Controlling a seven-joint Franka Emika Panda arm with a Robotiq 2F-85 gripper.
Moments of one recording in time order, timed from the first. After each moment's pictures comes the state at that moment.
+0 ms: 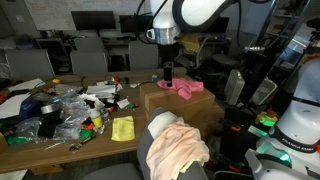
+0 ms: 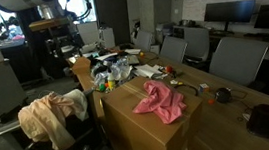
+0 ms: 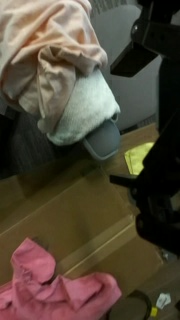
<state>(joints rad) 0.09 -0.10 0.07 -2.23 -0.17 2.05 -0.09</state>
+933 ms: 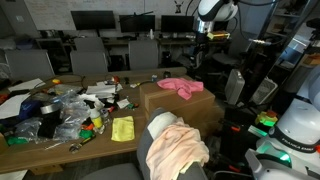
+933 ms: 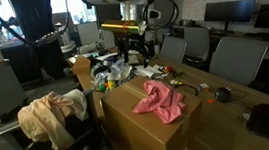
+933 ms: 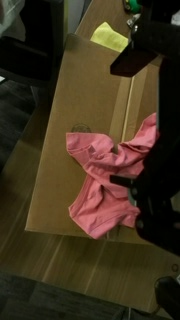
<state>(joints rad) -0.24 -0.04 -0.29 -2.22 0.02 2.16 -0.13</state>
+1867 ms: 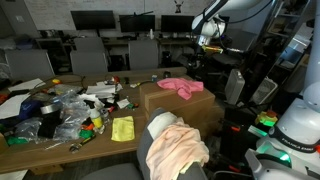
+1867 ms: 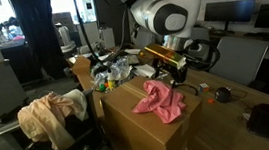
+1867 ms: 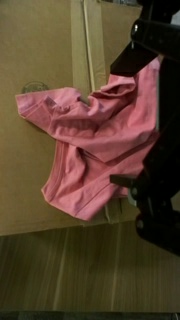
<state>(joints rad) -0.44 0.39 -0.30 -1.92 0.35 2.19 -0.30</state>
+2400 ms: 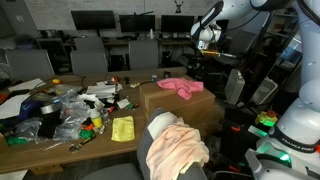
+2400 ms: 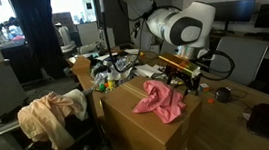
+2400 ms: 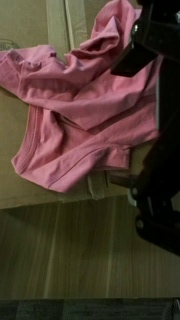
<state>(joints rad) -0.53 0.57 -0.27 -1.75 0.35 2.18 -0.30</state>
